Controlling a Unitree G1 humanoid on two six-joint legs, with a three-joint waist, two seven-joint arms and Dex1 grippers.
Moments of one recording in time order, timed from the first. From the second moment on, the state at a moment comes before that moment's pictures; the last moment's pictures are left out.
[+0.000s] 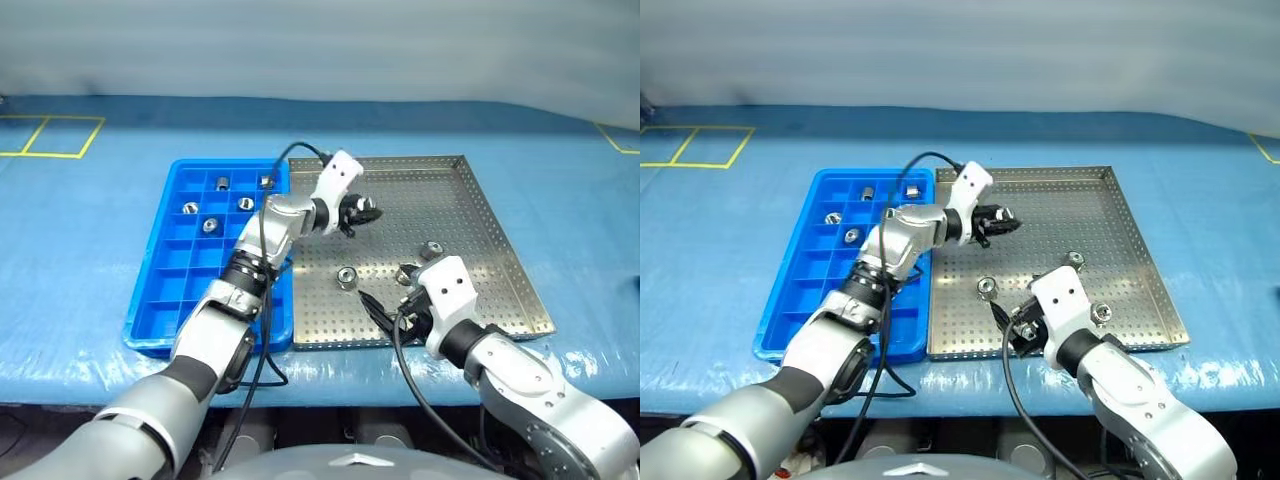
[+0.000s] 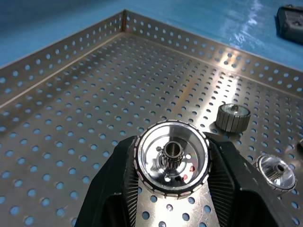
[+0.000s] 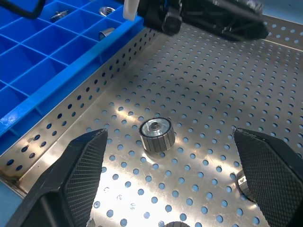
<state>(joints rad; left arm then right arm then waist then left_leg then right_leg) -0.86 0.05 -0.14 0.39 -0.14 0.60 -0.69 0.14 -0.52 0.07 -0.99 0.52 0.98 0.09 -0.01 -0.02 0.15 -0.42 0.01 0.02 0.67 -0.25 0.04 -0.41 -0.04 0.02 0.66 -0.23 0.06</state>
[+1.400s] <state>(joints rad) -0.18 0.31 0.08 -0.39 -0.05 0.89 -0.14 -0.11 -0.45 0.33 -0.76 0.40 0.85 0.36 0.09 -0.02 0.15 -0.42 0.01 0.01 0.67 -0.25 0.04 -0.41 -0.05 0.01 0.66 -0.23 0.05</state>
